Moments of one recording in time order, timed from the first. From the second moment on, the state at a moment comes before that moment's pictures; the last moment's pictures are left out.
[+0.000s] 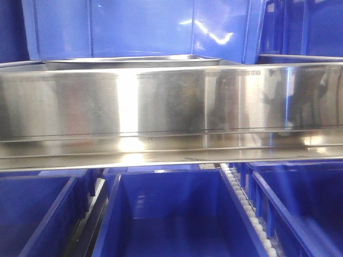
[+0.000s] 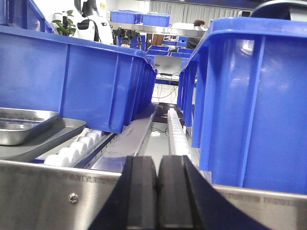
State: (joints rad) left arm -0.66 0.99 -0.86 0.39 0.03 -0.34; right arm 0.04 0.00 0.00 -0.06 -0.05 0.00
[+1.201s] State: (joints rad) left arm 0.13 0.01 -0.10 0.24 -0.17 -0.34; right arm 0.04 0.00 0.00 -0.06 -0.05 0.00
